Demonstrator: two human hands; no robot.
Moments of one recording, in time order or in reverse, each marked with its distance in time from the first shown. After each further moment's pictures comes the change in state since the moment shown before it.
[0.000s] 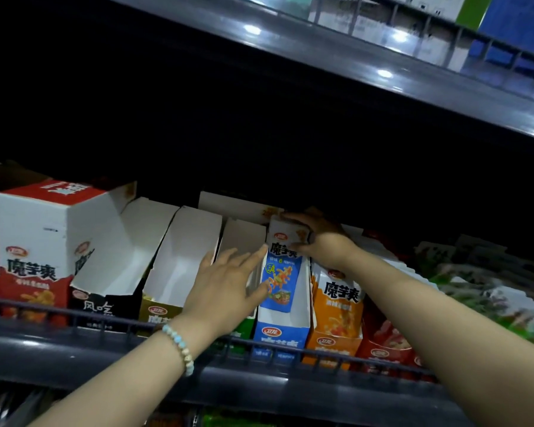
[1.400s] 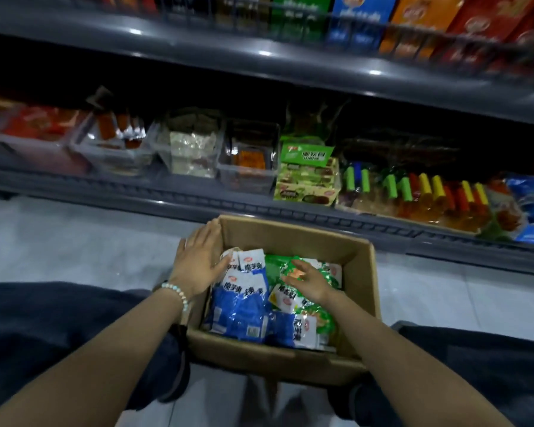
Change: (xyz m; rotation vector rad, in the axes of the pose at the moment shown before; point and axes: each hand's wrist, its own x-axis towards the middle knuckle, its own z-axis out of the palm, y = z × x) left_hand -0.405 -0.054 0.146 -0.086 -0.570 -0.424; right_hand -0.432 -0.096 0.317 0.824 -0.790 0.755
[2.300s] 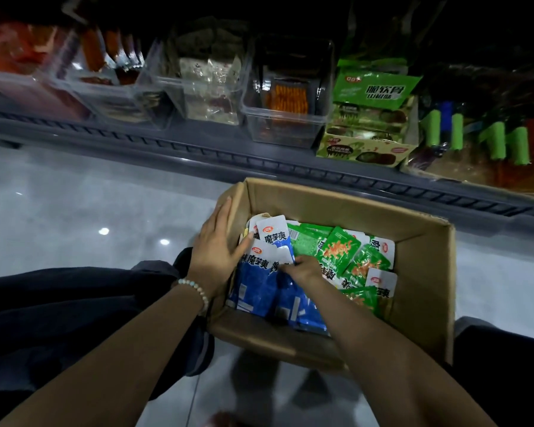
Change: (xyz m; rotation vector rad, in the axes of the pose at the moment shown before) left_hand 0.015 -0.018 0.047 -0.321 0.129 -0.188; right_hand 0.099 0.025 0.102 0.094 0.036 0.319
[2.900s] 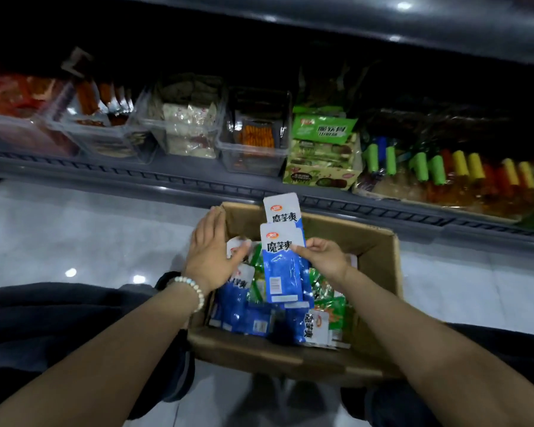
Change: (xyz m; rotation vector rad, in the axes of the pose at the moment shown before) left_hand 0.003 0.049 -0.017 0.182 -0.123 0.086; right_hand -0.076 -0.036 -0.114 0.455 -0.017 -0.310
